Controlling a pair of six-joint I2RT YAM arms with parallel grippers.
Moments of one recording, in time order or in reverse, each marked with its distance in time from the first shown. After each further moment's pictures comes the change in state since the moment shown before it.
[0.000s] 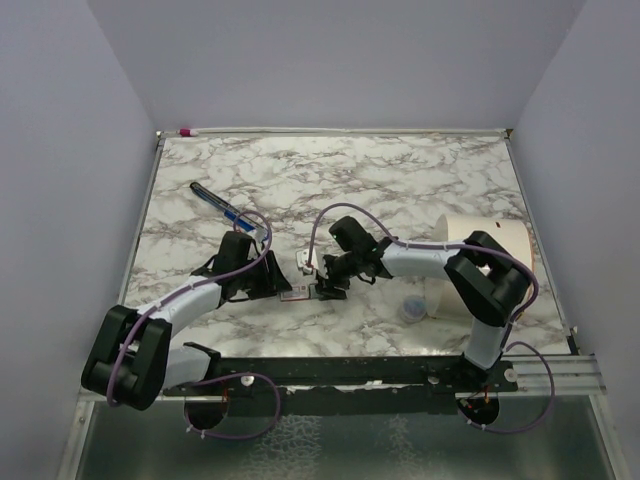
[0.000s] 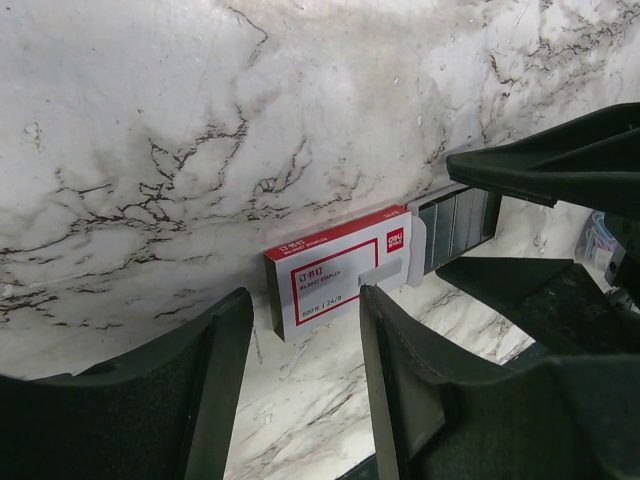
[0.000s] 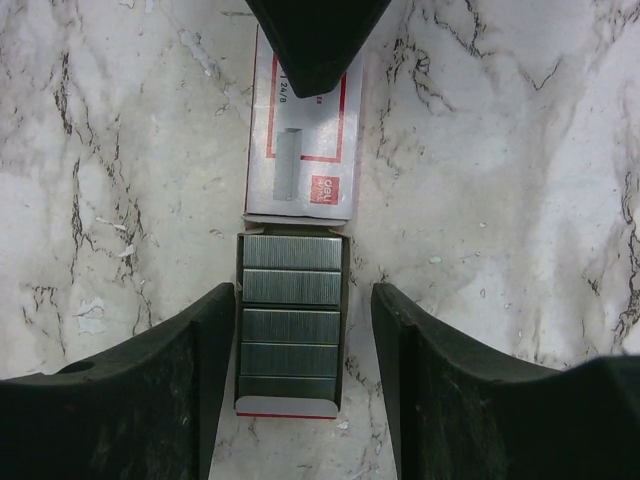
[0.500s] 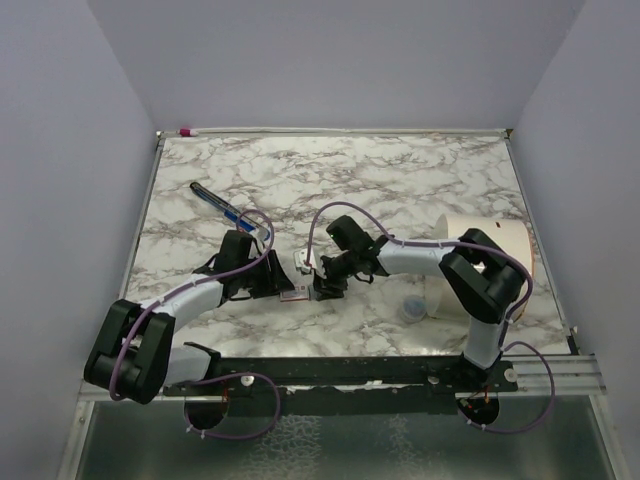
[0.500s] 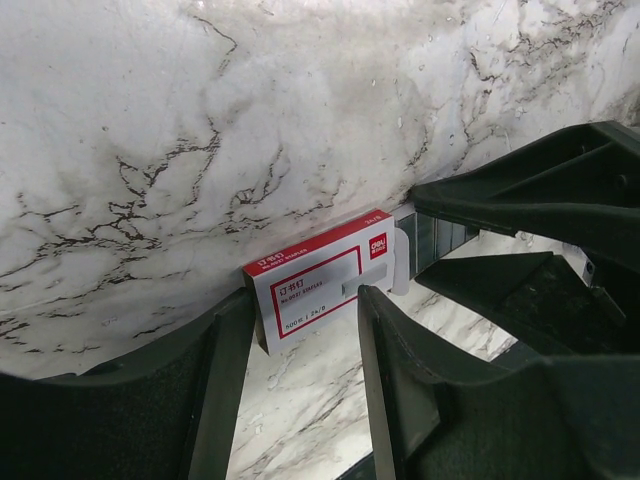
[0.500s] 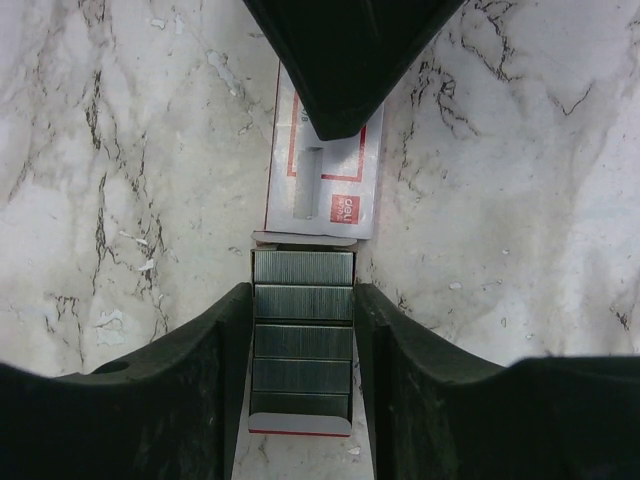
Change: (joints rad) left arm 0.000 0.036 0.005 0.045 0.040 0.006; right arm -0.003 0.030 0.029 -0.026 -0.059 0.003
